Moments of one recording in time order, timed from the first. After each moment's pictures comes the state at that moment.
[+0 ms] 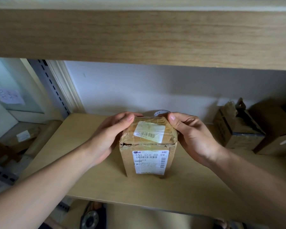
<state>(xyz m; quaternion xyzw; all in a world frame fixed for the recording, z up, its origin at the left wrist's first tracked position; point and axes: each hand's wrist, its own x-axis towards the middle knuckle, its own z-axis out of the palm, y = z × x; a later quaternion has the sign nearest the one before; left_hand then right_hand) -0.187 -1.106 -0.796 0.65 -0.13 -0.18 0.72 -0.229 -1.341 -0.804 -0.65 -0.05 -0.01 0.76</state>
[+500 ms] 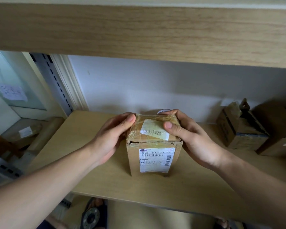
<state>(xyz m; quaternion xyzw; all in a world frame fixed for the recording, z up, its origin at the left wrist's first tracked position) -0.194 -1.105 -0.802 0.59 -0.13 -0.15 0.79 -0.233 -1.336 -0.802 -0.67 -0.08 0.07 0.73</state>
